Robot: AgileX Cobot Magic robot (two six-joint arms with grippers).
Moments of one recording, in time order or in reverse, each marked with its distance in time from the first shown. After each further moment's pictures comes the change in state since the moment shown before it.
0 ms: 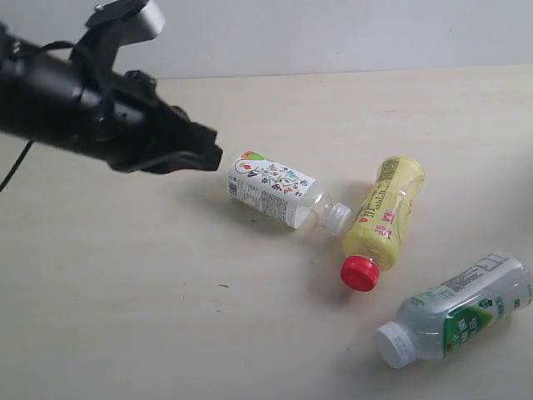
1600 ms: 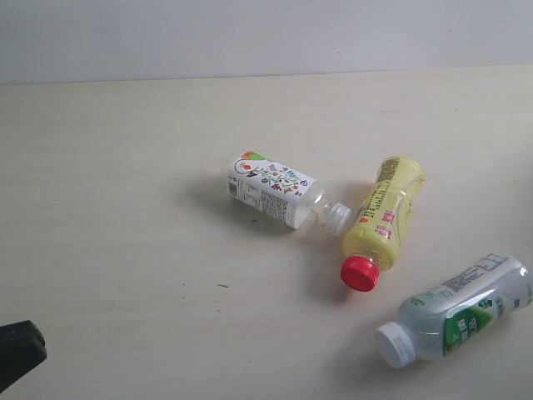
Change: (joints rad) left arm 0.000 -1.221 0.885 -0.847 0.011 1.078; right arm 0.000 0.000 0.000 0.000 0.000 0.000
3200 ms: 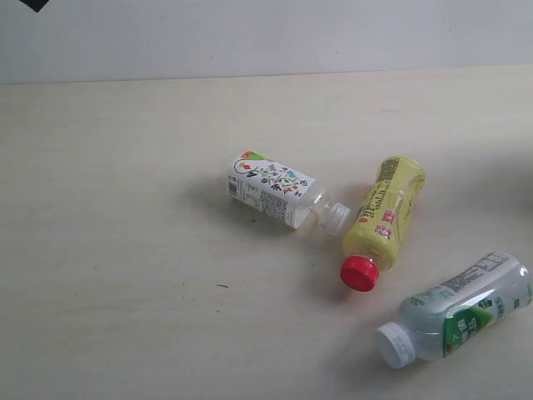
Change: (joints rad) left arm 0.000 1.158 -0.982 0.485 -1.223 0.353; right arm 0.000 0.000 0.000 0.000 0.000 0.000
